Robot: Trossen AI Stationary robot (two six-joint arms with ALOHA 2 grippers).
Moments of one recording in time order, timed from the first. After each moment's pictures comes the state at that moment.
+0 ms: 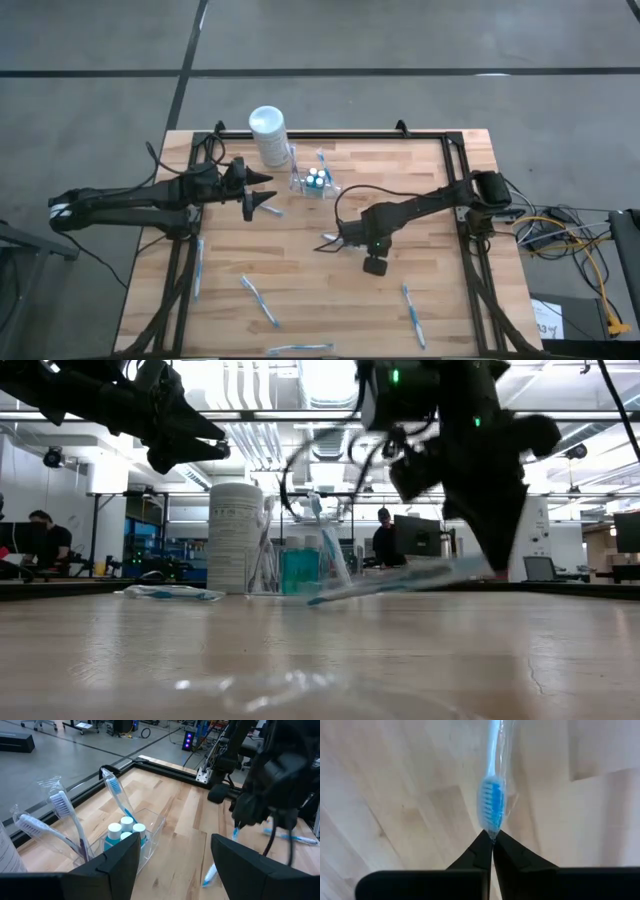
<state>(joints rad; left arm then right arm) 0.22 0.69 0.44 0.06 -0.04 -0.20 0.15 1.86 1.28 -1.04 -0.14 0.44</state>
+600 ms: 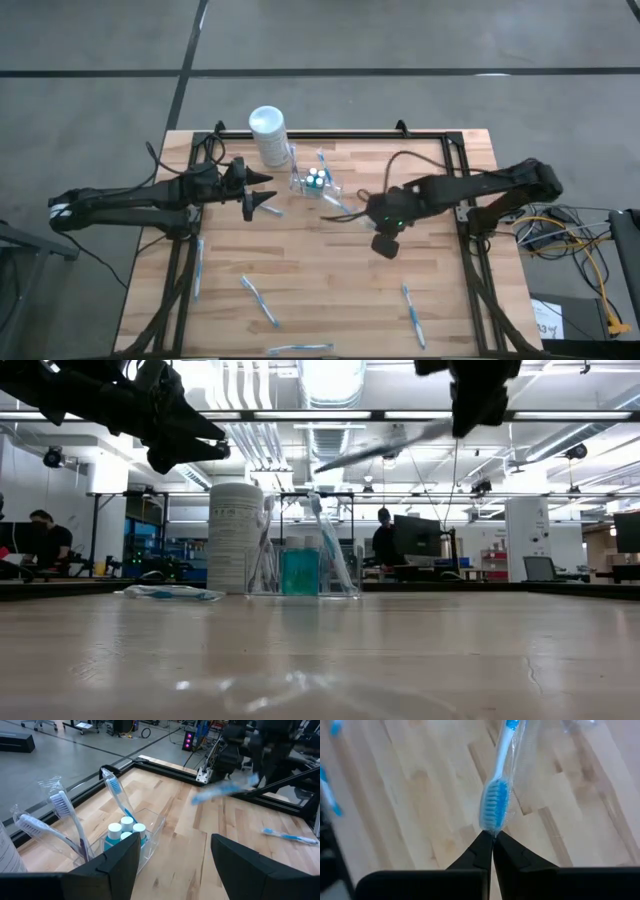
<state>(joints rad) 0.22 0.69 0.44 0.06 -0.04 -0.20 0.14 1.45 1.32 -1.04 0.03 0.57</state>
